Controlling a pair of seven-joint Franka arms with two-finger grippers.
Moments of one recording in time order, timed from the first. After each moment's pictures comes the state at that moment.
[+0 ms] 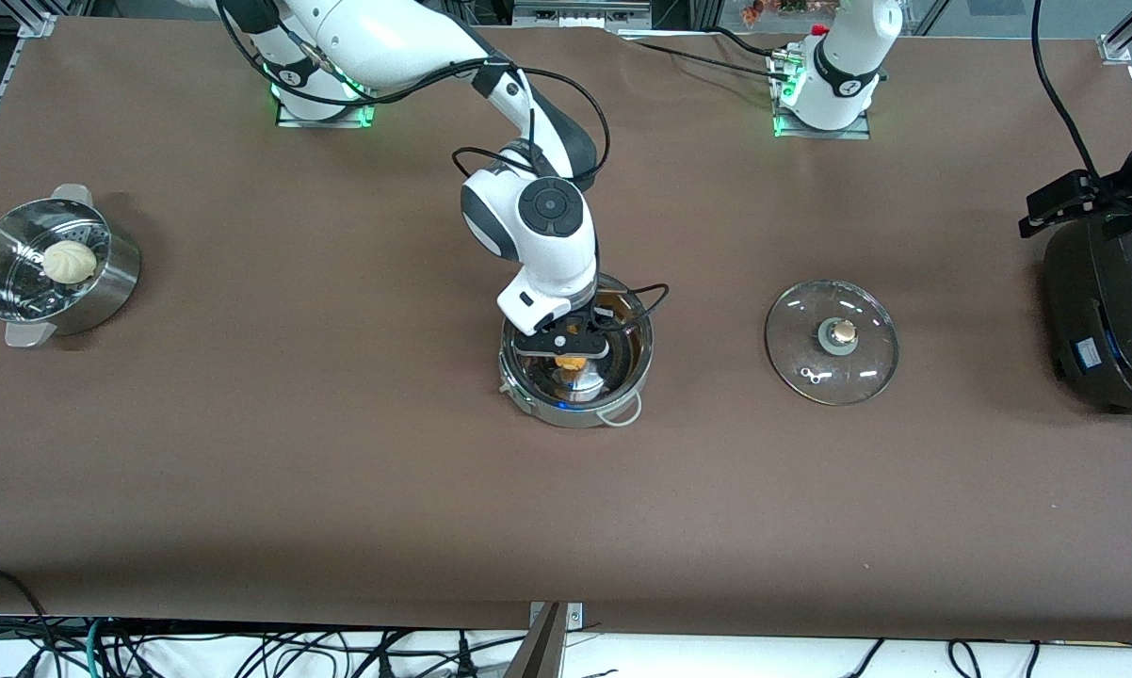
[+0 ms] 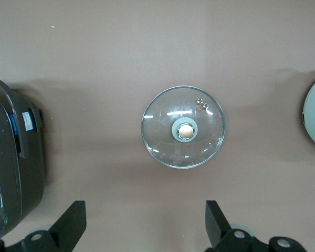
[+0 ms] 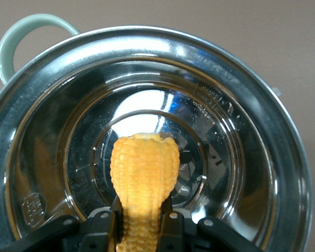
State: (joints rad) left arm 0.10 0.01 -0.03 -1.59 -0.01 1.53 0.10; right arm 0.73 0.81 0.05 -1.23 -0.07 2.15 0.85
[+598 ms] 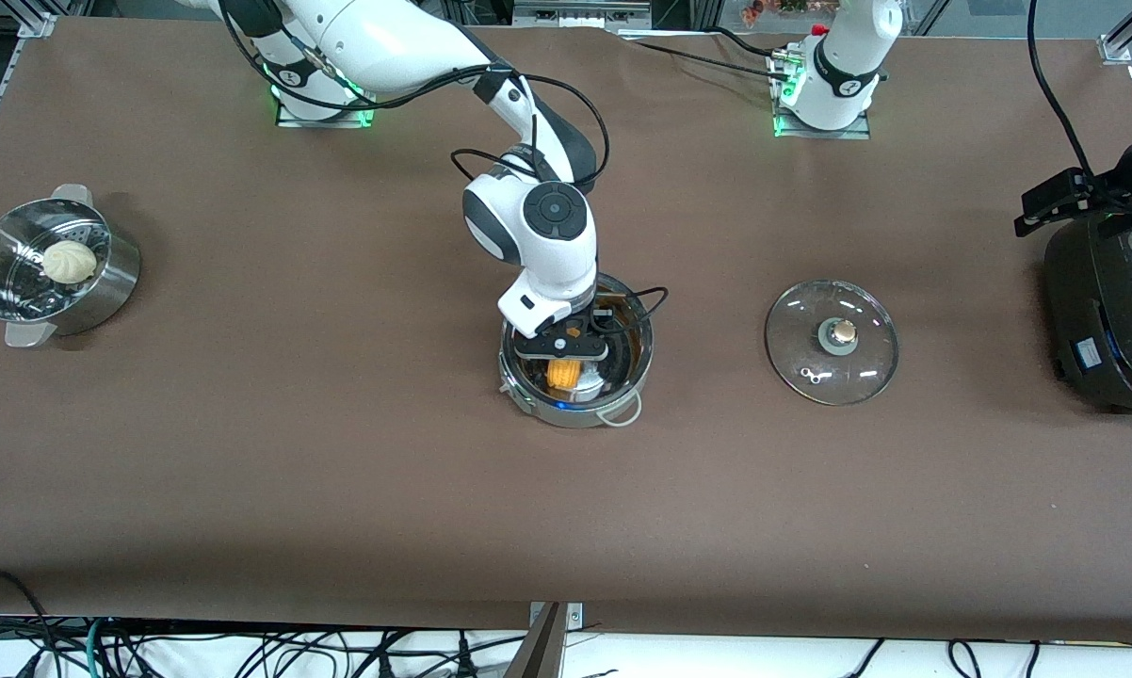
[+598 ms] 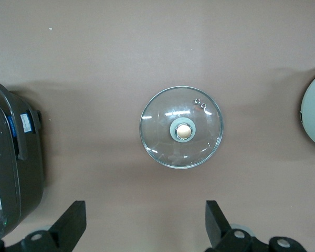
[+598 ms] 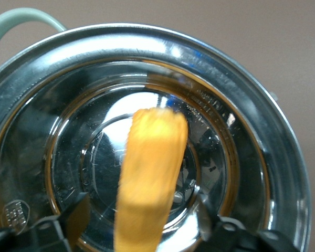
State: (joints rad) left arm 0.09 0.01 -0.03 -1.59 -0.01 1.53 0.10; right arm 0.73 0.82 0.05 -1.23 -0.11 2.15 0.86
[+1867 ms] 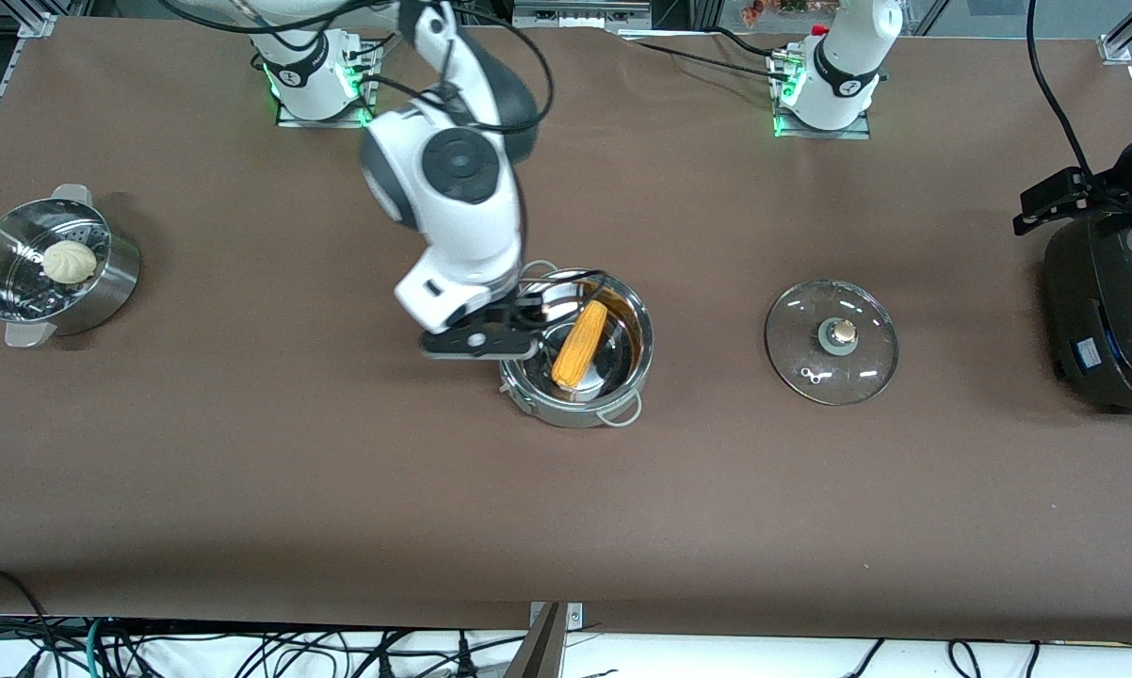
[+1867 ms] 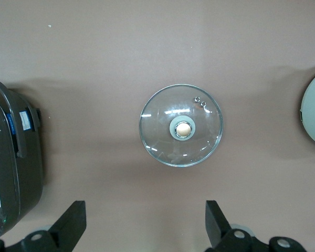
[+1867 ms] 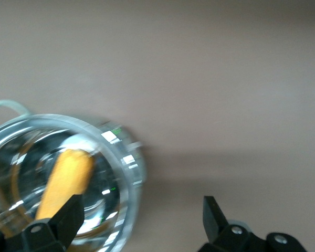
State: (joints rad) left arm 0.09 0.01 -0.03 -1.59 -0.01 1.52 0.09; right arm 0.60 0.60 -0.02 -1.18 -0.11 1.84 0.61
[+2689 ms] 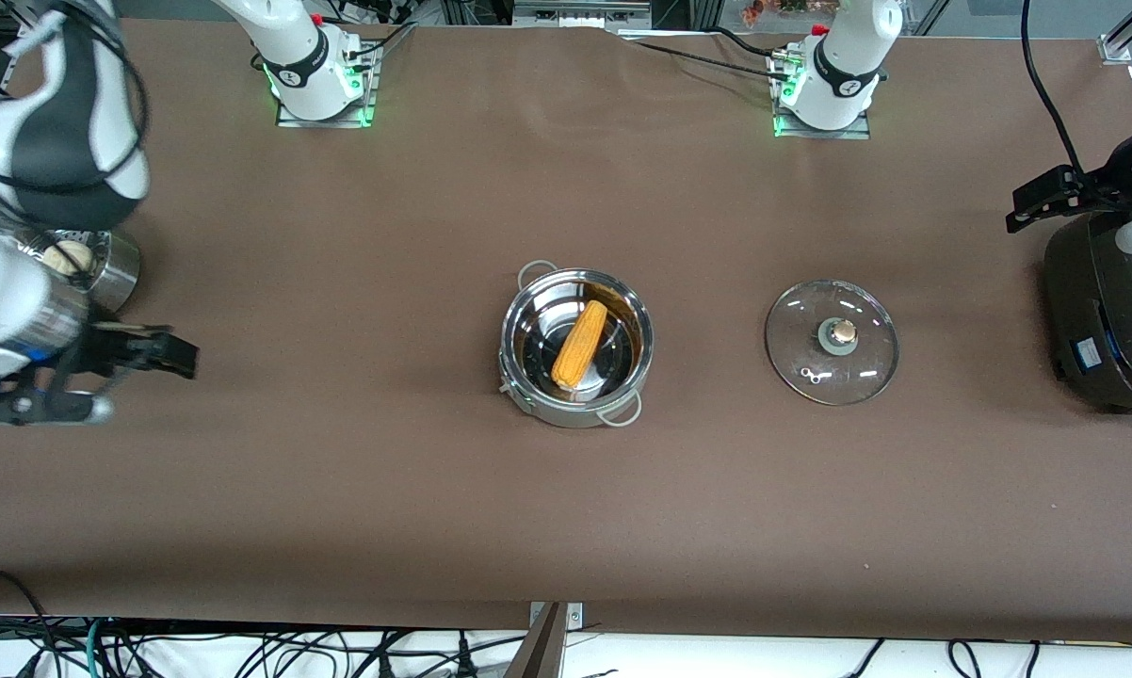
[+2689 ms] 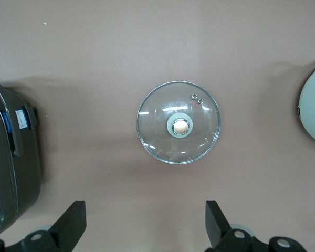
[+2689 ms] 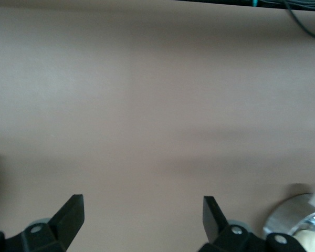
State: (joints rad) left arm 0.09 0.01 -0.04 -1.59 -0.01 1.51 0.09; right arm 0.08 0.40 -0.03 -1.28 -0.06 1.70 0.03
